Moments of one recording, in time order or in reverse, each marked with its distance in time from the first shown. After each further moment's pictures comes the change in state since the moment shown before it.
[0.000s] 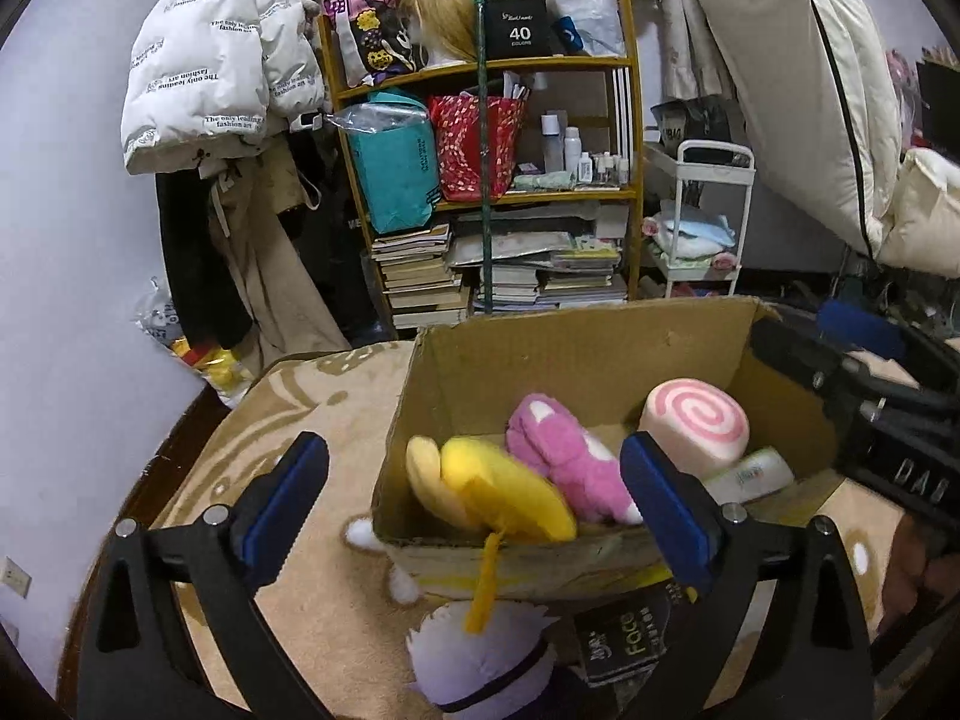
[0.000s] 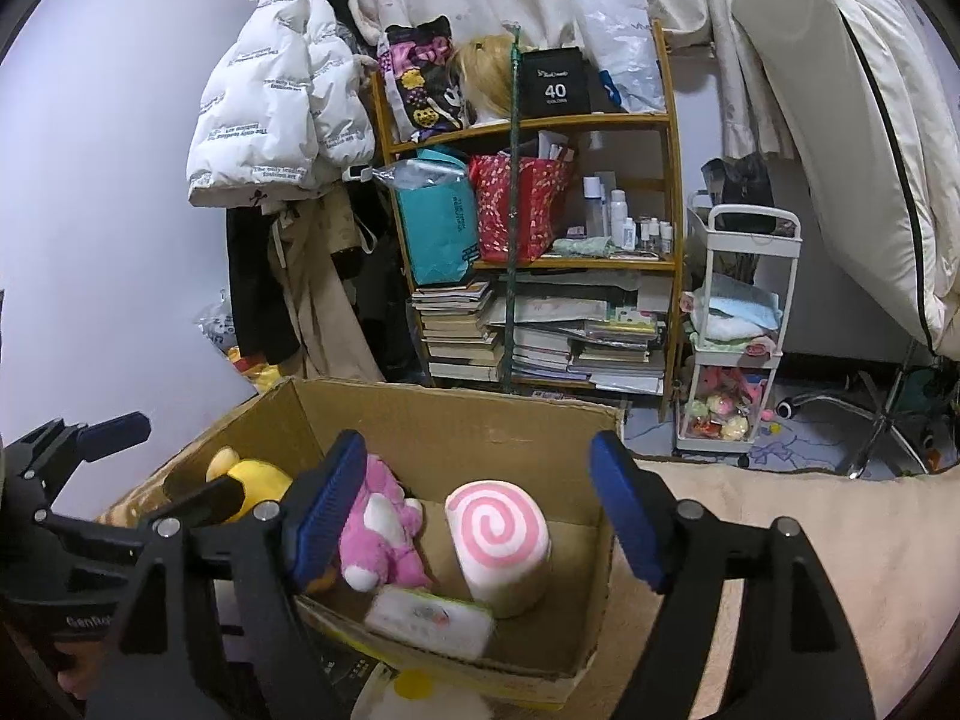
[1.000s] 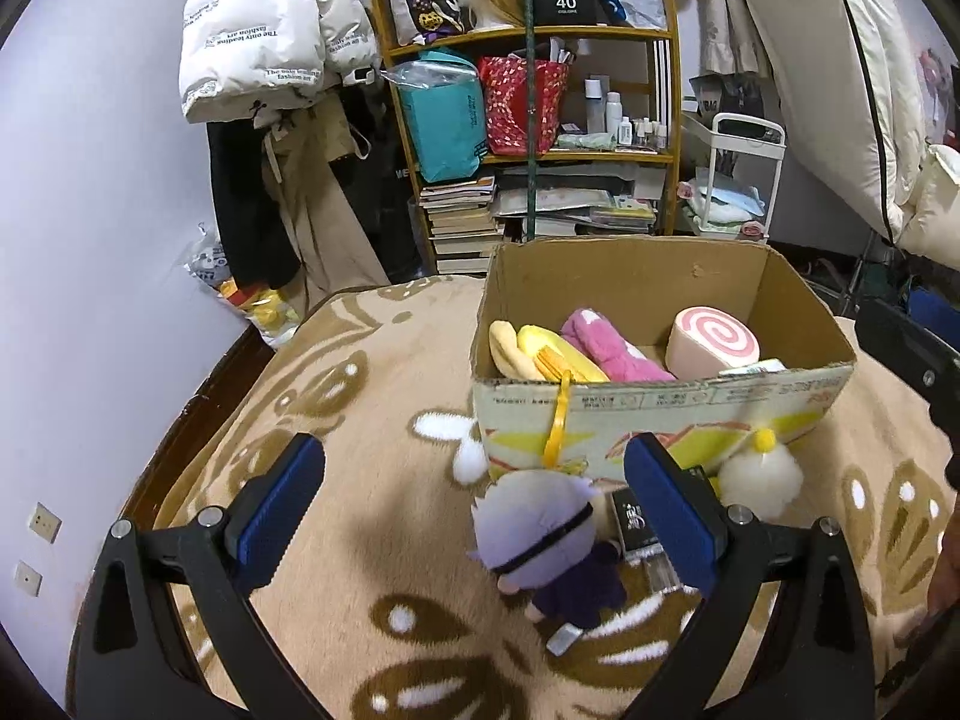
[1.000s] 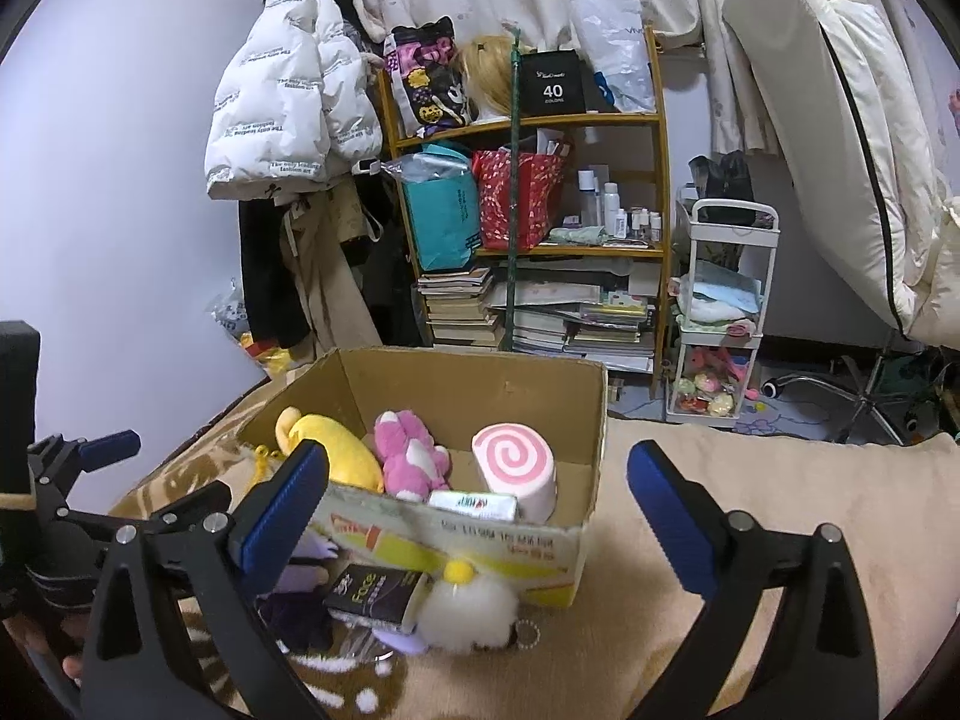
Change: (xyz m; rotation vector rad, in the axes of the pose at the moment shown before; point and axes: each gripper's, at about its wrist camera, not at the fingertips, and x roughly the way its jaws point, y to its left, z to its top) left arm -0.058 0.024 -0.032 -0.050 0.109 0.079; right arm -0.073 0.023 -0.011 -0.011 0.035 -0.018
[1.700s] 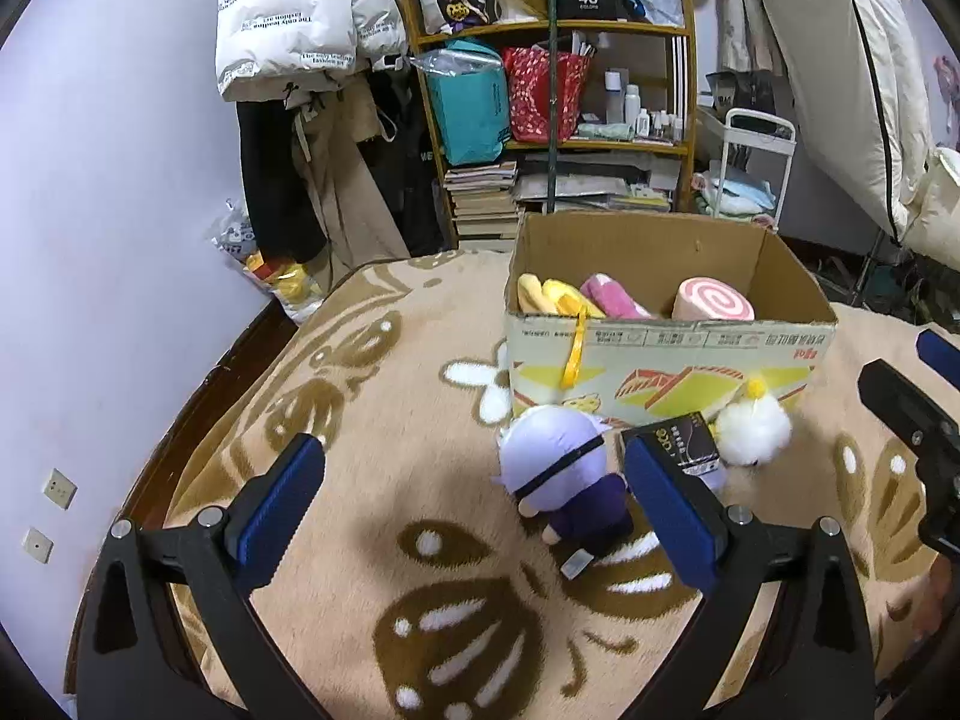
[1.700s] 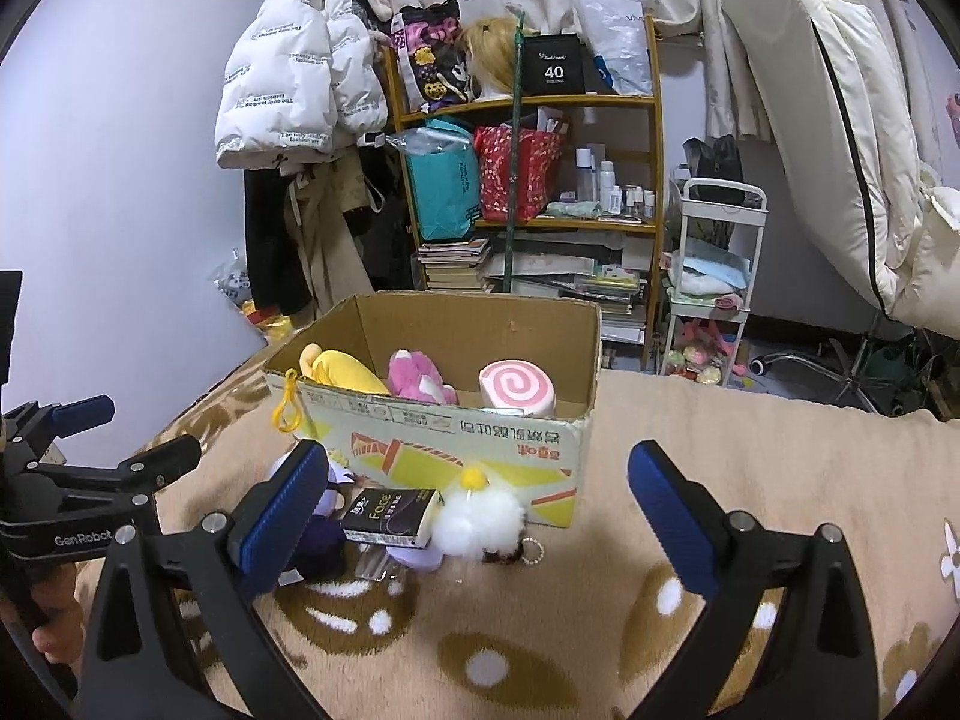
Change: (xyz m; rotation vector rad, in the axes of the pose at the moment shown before) left arm -0.036 0.007 -0.024 -0.036 0.042 0.043; right arm -0.031 0.006 -0.028 -0.005 0.056 -0.018
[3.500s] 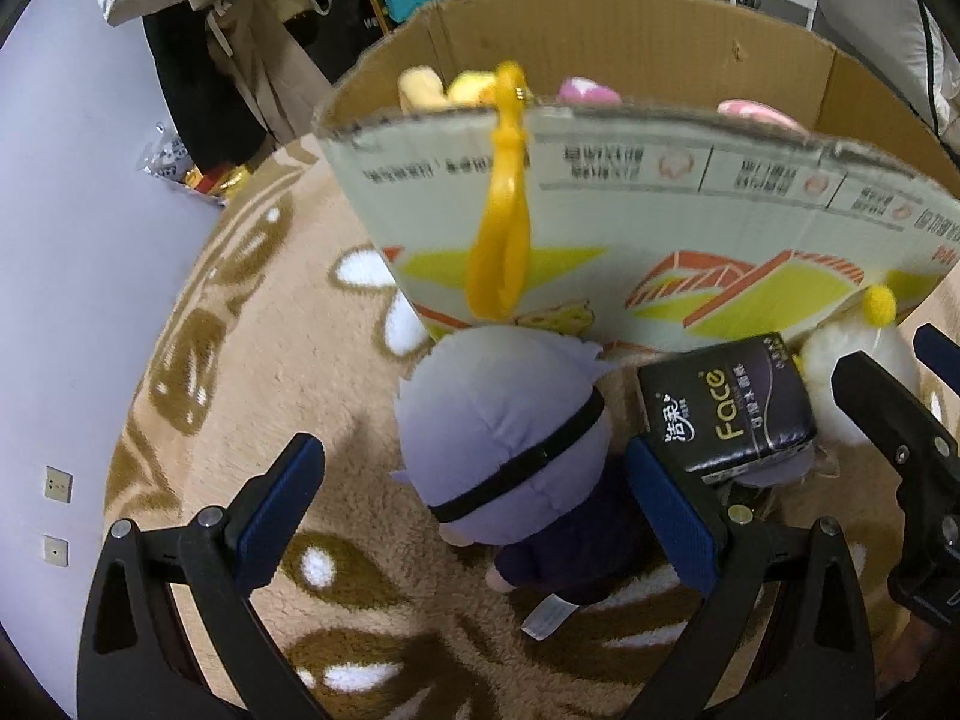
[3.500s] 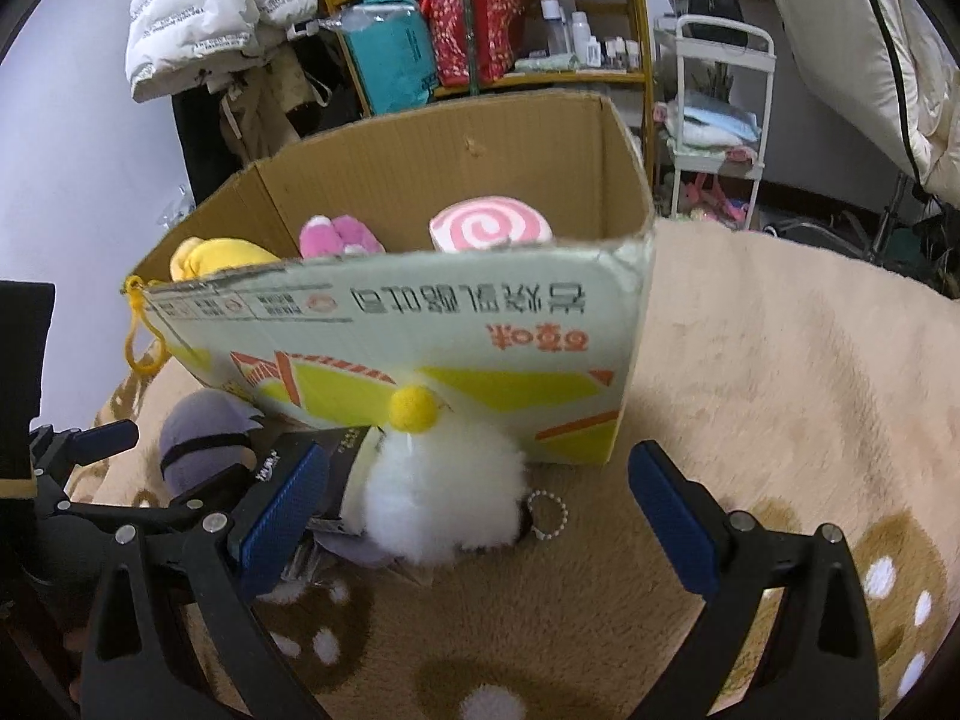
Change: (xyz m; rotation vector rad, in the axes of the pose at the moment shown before) left arm 0.139 -0.049 -0.009 0.100 0.345 -0.007; right arm 0.123 -0.026 -0.036 0.135 0.303 -0.012
